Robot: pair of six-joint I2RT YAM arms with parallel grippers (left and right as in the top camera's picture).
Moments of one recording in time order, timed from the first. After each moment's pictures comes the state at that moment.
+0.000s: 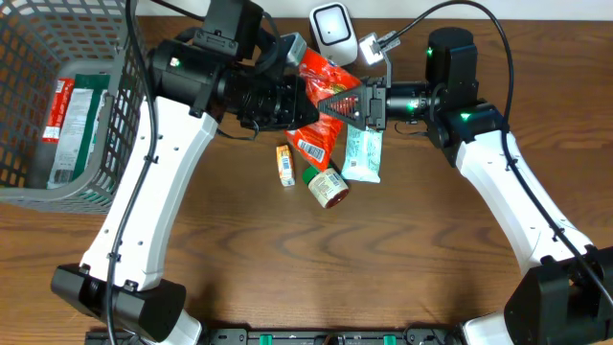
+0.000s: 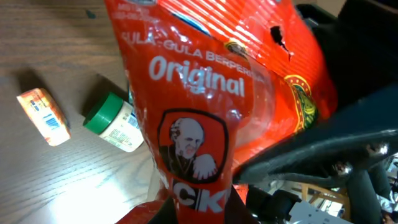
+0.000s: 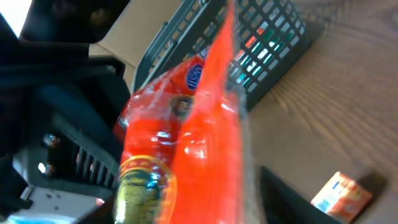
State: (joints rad) left arm -0.35 1.73 1.97 -1.33 0.59 -0.30; right arm 0.26 1.64 1.32 -0.15 -1.17 0.44
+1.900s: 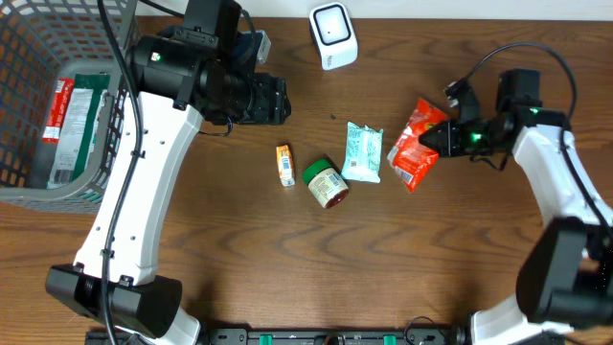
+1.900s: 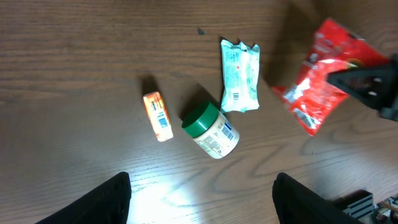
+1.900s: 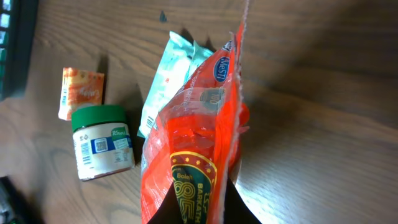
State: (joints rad) left arm -0.28 1.74 1.97 -1.39 0.30 -0.22; right arm -0.11 1.78 1.25 -0.75 -0.68 -0.19
